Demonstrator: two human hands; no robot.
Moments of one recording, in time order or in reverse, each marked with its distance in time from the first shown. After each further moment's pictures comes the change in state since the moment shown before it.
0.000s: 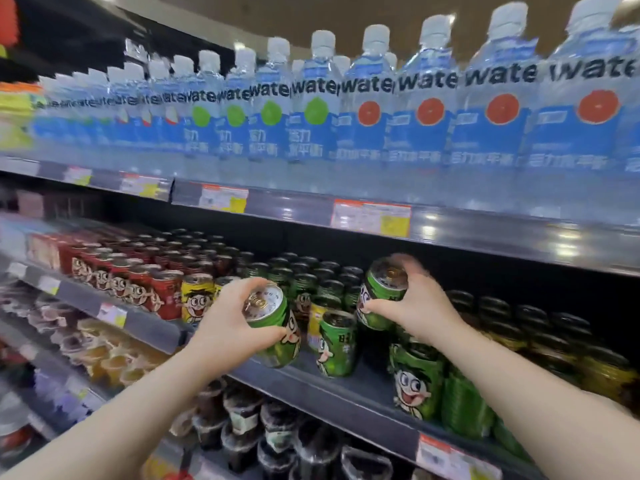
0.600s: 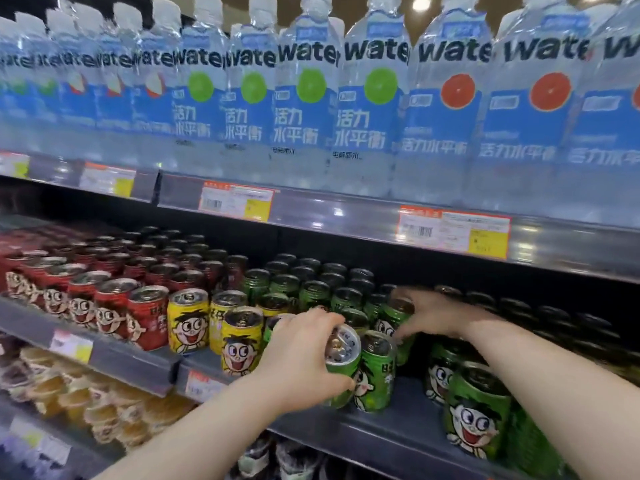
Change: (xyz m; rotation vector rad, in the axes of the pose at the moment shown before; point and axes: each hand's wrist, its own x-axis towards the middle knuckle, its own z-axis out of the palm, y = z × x) left_hand 0.061 -0.036 0.042 0.340 -0.331 0.292; right_hand 0.084 0.036 0.054 -0.225 -0.505 0.241
